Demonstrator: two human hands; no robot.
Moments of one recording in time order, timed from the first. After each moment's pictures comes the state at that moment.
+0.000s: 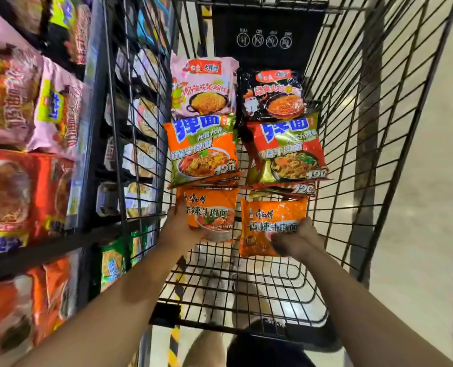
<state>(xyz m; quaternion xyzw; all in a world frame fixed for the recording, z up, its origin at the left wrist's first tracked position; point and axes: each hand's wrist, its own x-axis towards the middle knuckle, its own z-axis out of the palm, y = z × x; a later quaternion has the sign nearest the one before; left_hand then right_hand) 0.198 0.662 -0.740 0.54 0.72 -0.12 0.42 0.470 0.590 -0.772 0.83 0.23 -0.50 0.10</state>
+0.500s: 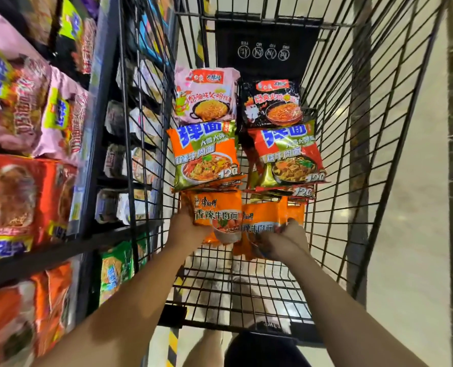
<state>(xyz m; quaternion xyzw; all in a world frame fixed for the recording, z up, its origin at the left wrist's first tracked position) 0.204 0.666 -0.742 0.46 0.74 -0.03 0.49 0.430 0.603 -0.751 0.85 0.19 -0.49 -0.02</state>
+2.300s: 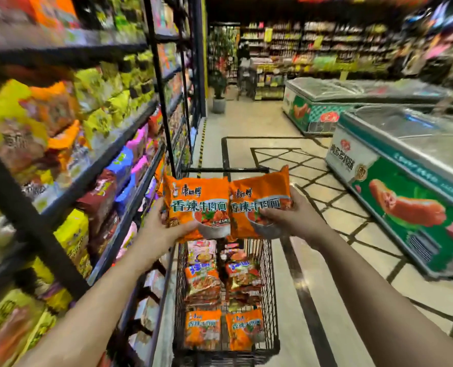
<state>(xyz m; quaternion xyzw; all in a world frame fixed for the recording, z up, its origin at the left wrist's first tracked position) 0.147 0.569 -0.190 0.62 0.43 0.44 0.48 0.450 0.490 -0.152 0.63 0.51 -0.36 -0.46</state>
